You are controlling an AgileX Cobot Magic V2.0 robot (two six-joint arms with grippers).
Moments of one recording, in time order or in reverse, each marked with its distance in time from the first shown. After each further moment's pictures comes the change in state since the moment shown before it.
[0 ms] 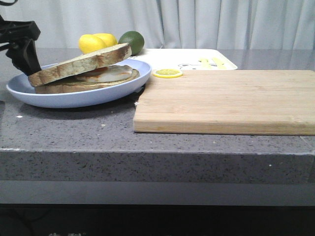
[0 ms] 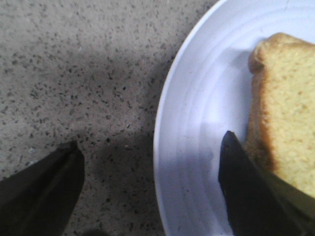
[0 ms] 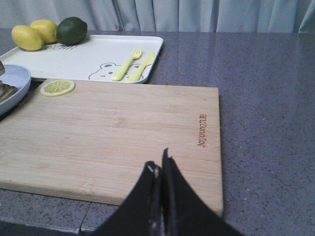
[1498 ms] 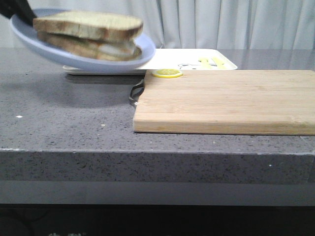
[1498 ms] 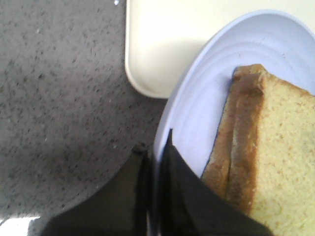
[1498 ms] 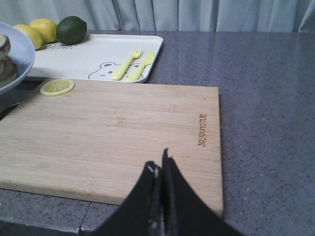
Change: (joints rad) left arm 0.045 0.042 -0.392 -0.159 0.234 0.018; right arm 0.000 0.000 0.000 0.000 0.000 0.002
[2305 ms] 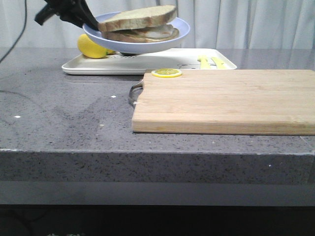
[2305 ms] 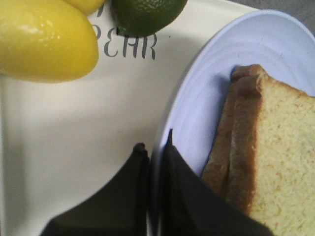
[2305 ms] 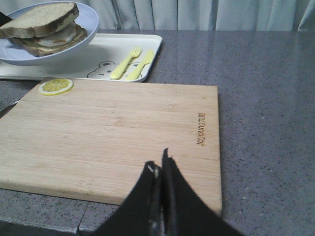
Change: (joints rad) left arm 0.000 0.785 -1.086 -0.231 0.307 -0.027; right arm 0.000 0.000 0.000 0.000 0.002 0.000
